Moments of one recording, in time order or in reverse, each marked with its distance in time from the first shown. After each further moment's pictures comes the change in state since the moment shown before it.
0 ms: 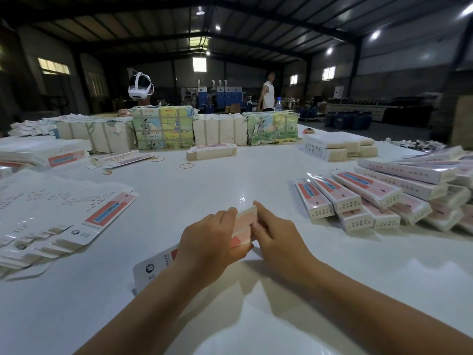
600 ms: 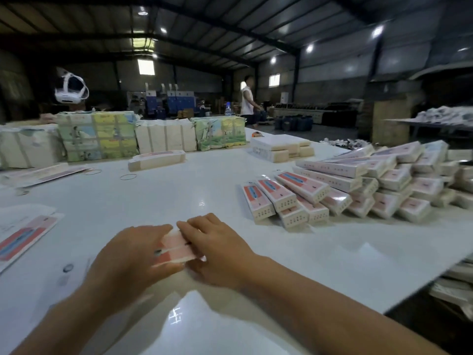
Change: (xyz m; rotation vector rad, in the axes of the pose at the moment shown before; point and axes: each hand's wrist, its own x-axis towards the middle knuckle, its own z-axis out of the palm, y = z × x) left_hand 0.002 -0.034 0.003 -0.113 -0.126 0.105; right_hand 0.005 0.018 -0.002 -0.482 -0.086 -0.358
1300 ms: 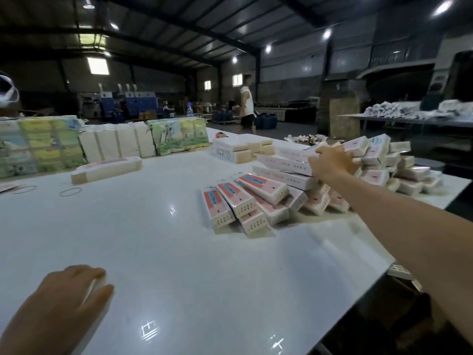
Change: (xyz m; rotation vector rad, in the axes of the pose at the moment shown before) left_hand -0.003 -0.046 0.057 -0.088 -0.231 -0.418; right_hand -0.068 0.252 -0.179 -0.497 0.185 1.368
